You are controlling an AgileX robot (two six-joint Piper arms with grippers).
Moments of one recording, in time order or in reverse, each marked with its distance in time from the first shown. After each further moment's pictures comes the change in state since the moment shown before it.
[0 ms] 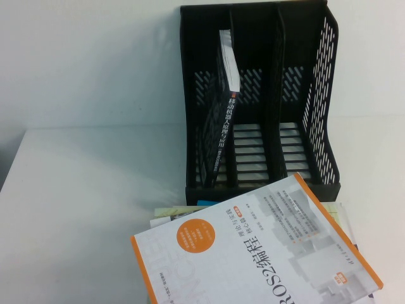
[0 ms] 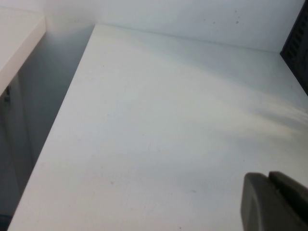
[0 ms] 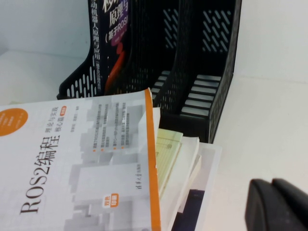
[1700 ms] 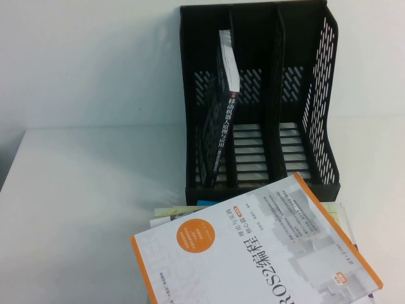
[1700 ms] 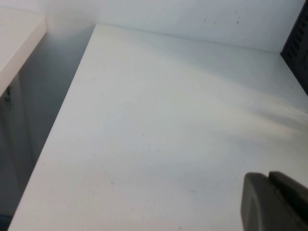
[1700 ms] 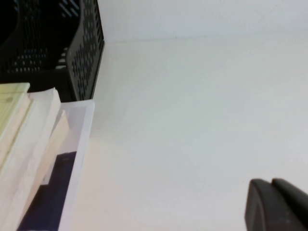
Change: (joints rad) right arm -0.404 -0.240 0.420 -0.012 -0.193 -0.021; left arm 0.000 0.000 0.000 0.000 0.000 0.000
